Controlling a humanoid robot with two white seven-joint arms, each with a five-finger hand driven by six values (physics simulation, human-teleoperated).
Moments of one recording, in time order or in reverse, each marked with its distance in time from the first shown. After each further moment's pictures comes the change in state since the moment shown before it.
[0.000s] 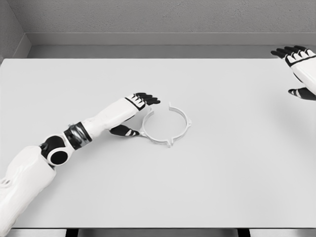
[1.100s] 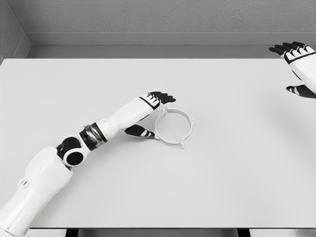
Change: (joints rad) left arm 0.005 -0.100 0.009 0.006 0.001 0.000 0.000; right arm 0.000 0.005 0.004 -0.026 -0.019 0.000 -0.001
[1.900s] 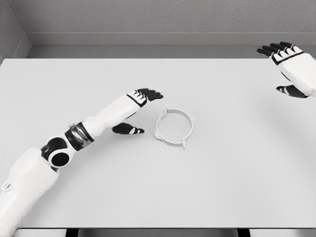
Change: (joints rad) left arm 0.041 0.091 0.030 -0.077 0.051 0.000 0.001; right arm -0.012 0.008 0.060 -0.040 0.001 0.000 0.000
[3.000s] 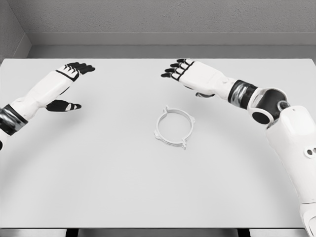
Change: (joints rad) left arm 0.005 0.251 0.215 0.021 0.023 0.000 0.000; right arm -0.324 0.135 0.573 0.219 0.173 0.000 0.001
